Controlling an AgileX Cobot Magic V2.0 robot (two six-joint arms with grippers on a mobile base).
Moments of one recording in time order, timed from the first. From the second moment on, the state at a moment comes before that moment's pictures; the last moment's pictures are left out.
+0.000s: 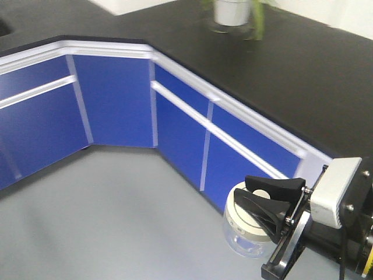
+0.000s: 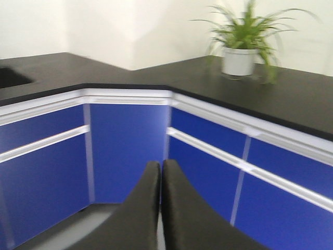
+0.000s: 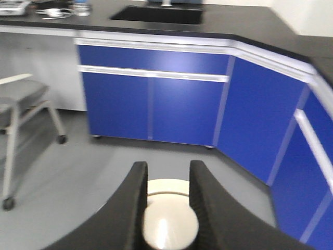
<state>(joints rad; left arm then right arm) -0.05 0.08 -0.23 -0.02 0.31 -0.07 0.42 0.93 -0.38 -1.04 -0.50 0.88</state>
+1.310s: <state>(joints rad) -0.05 0.08 -0.23 -0.02 0.31 -0.07 0.42 0.93 -0.38 -1.04 -0.50 0.88</state>
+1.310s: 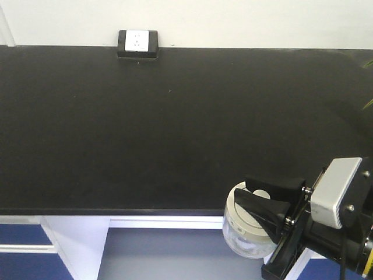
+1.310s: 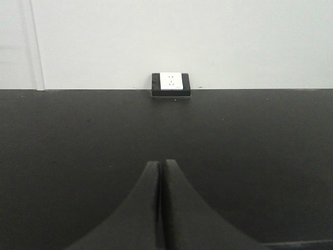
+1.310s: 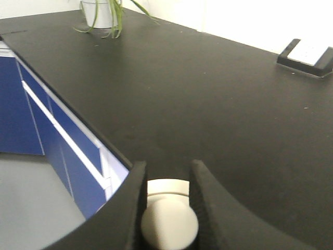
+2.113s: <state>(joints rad) -0.05 0.08 -0.23 -0.02 0.31 -0.07 0.42 0.93 -0.38 -1.04 -0.50 0.88</state>
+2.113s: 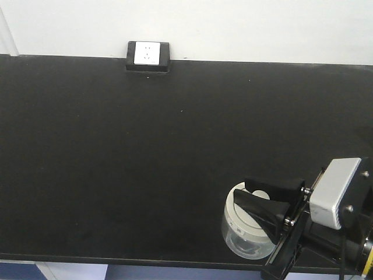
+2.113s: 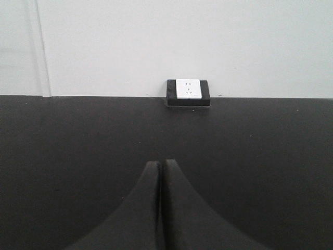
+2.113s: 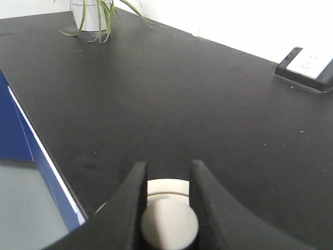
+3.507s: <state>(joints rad) -0.05 0.08 -0.23 -0.02 0.31 -0.07 0.42 0.93 -0.38 -1.04 -0.50 0.88</state>
